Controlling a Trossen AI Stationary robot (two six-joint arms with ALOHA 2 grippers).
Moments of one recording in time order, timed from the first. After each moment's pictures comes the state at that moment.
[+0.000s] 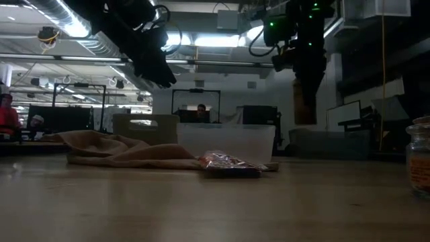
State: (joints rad) left arm 0.54 1.22 0.87 -0.28 -0.02 0.08; right arm -0.44 1.58 1.35 -1.22 0.13 -0.07
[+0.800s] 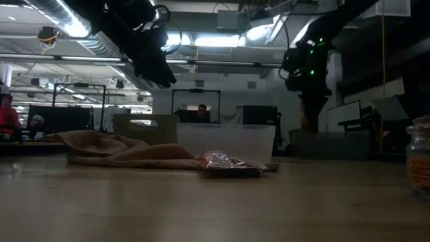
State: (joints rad) left arm 0.54 1.22 0.87 -0.28 -0.02 0.08; right arm -0.94 1.69 1.37 -1.05 0.03 -0.22
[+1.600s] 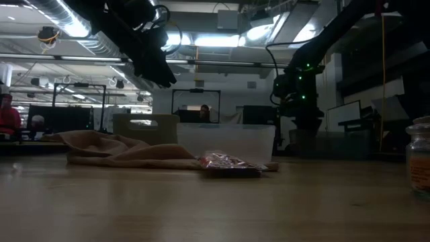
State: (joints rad) left arm 0.54 1.22 0.87 -0.28 -0.02 0.08; right arm -0.94 1.89 1.37 -0.97 0.06 -0.24
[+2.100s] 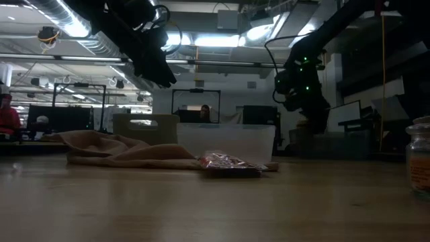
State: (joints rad) left arm 0.54 1.22 0.87 -0.28 -0.02 0.07; right arm -0.94 1.88 1.48 -1.24 0.11 -0.24
